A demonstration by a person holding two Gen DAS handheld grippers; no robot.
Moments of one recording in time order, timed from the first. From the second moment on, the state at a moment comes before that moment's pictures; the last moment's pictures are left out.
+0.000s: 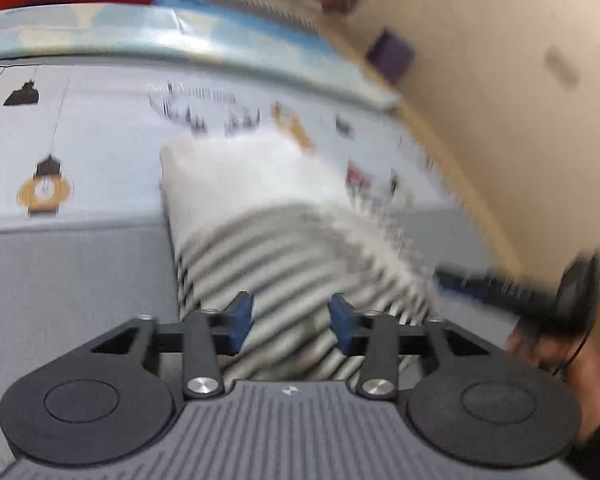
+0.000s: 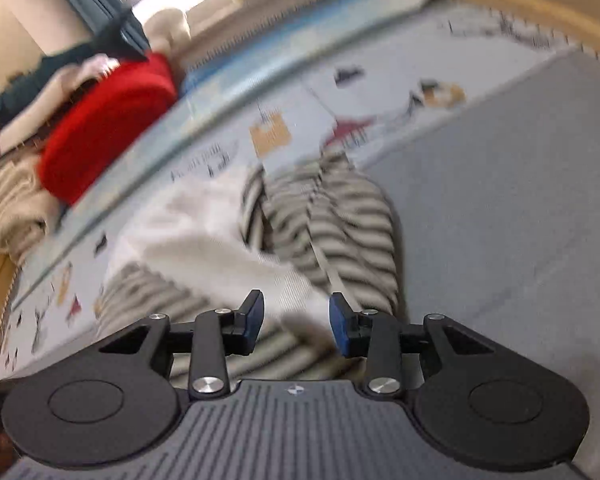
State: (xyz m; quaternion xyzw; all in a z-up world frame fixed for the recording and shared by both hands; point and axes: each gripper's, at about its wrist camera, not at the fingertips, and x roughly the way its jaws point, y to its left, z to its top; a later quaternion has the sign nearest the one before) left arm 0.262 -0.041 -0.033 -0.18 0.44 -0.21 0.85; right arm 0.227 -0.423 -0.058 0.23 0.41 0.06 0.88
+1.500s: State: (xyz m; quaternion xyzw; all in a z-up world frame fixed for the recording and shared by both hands) left arm 0.195 0.159 -0.002 -0.09 0.46 -0.02 0.88; right arm 0.234 -0.178 -0.084 0.05 0.58 0.24 0.78
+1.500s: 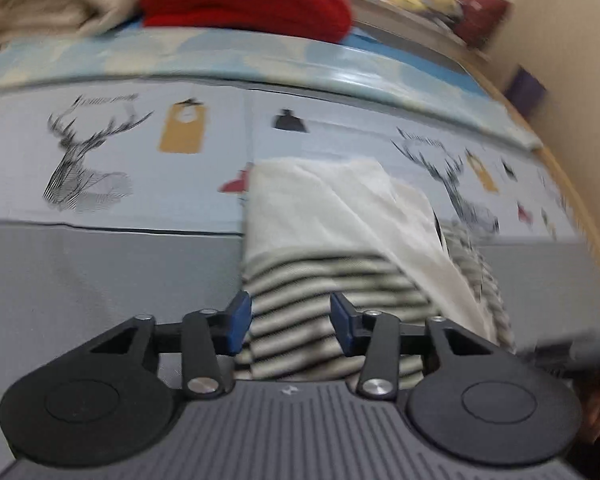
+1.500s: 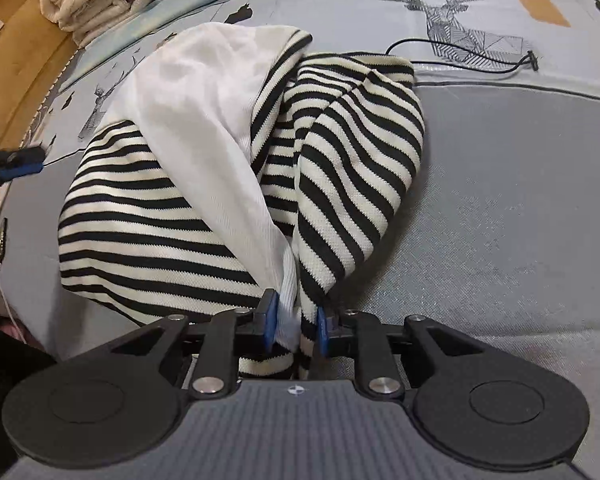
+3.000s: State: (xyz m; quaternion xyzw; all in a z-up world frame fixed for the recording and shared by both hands) left arm 0.049 0.037 0.007 0.01 0.41 0.08 0.91; right arm 0.035 -0.152 0.017 -0.03 0.31 0.12 0.94
